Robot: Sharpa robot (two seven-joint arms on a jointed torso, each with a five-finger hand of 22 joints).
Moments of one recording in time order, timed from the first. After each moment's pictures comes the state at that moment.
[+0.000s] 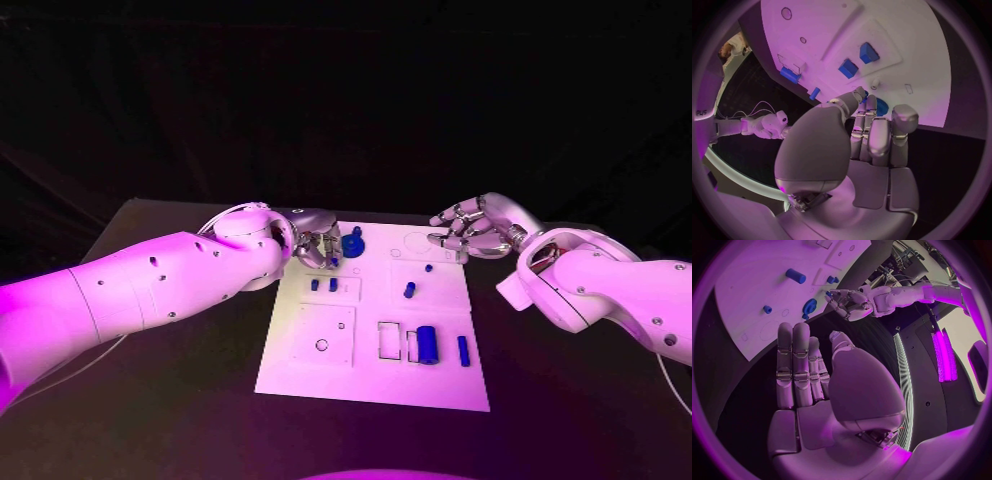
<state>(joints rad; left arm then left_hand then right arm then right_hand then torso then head) 1.21 -0.63 0.01 1.28 -1.50 -0.05 -0.10 1.41 -0.17 0.53 0.01 0.05 1.10 0.12 0.16 0.16 1.18 0.06 0.27 0.10 1.43 -0.01 1.30 1.07 0.13 1.27 0.08 1.22 1.00 1.28 -0.92 -0.12 1.62 -0.87 -0.48 -0.02 1.42 -0.10 0.00 0.28 0.51 0.89 0.16 0.22 0.07 0.98 0.08 0.81 0.58 1.37 0.00 0.55 0.63 0.18 1.15 0.11 0.47 0.79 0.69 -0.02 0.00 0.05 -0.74</state>
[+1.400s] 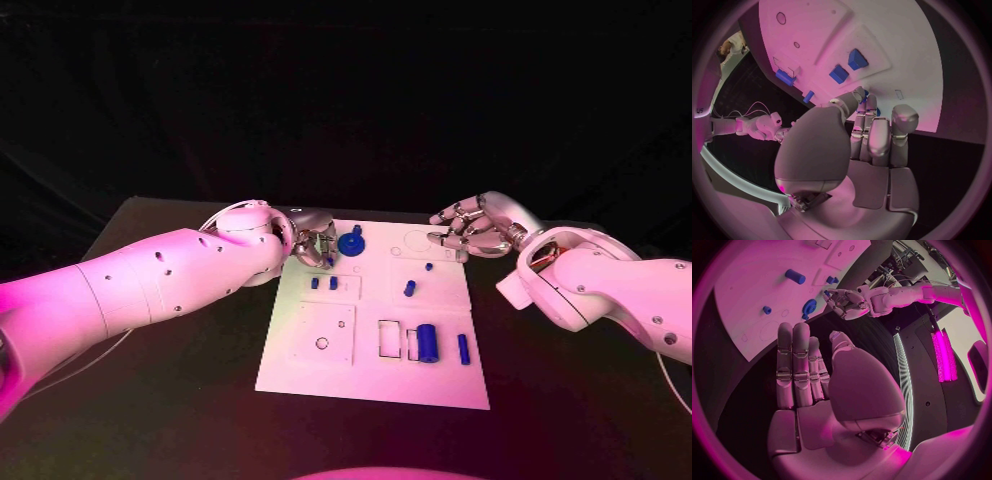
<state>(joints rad) 1.21 -0.61 0.00 1.22 -1.50 -0.01 -0.12 1.41 -0.17 0.53 0.01 0.05 1.11 0.13 0.16 0.16 1.18 0.06 0.26 0.10 1.43 -0.01 1.30 1.07 0.13 1.27 0.08 1.22 1.00 1.28 -0.92 -0.12 1.62 -0.87 -0.48 -0.02 1.42 -0.10 0.00 0.28 0.51 0.89 0.16 0.22 0.07 0.98 0.08 0.81 0.58 1.37 0.00 0.55 0.63 0.18 1.15 0.11 0.47 0.79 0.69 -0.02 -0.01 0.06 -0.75</state>
